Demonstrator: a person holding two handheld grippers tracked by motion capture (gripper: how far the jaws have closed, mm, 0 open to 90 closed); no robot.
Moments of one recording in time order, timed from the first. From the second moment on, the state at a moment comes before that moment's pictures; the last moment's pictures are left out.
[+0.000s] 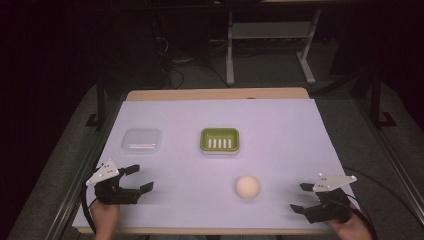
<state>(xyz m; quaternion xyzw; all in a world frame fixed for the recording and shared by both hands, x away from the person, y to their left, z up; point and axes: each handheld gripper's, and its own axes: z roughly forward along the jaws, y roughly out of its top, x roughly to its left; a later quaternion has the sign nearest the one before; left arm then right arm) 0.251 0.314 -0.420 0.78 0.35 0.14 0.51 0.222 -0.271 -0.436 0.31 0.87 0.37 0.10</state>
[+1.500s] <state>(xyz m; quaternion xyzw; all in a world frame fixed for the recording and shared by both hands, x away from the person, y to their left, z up) 0.249 0.313 -0.418 0.78 0.35 0.15 0.51 0.249 -0.228 -0.418 0.25 0.89 0.36 0.08</state>
